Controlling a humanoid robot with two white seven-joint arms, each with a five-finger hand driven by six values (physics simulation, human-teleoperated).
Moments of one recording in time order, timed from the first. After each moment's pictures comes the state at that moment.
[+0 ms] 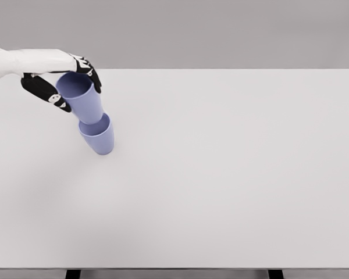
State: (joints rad) left arm -1.22 1.04 -1.19 -1.51 0.28 -0.38 -0.61; right arm 0.00 0.00 0.05 0.12 0.11 -0.13 0.61
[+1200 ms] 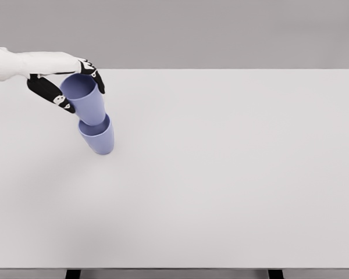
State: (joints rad) left arm -1.21 1.01 -1.19 -1.48 0.28 -0.38 -0.61; right arm 0.00 0.00 0.05 0.12 0.11 -0.13 0.61
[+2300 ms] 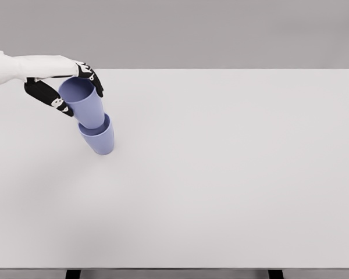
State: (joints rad) left arm -1.20 1.03 -1.19 -1.51 0.30 -0.38 -0.61; right arm 0.00 0.00 0.05 0.12 0.11 -0.13 0.61
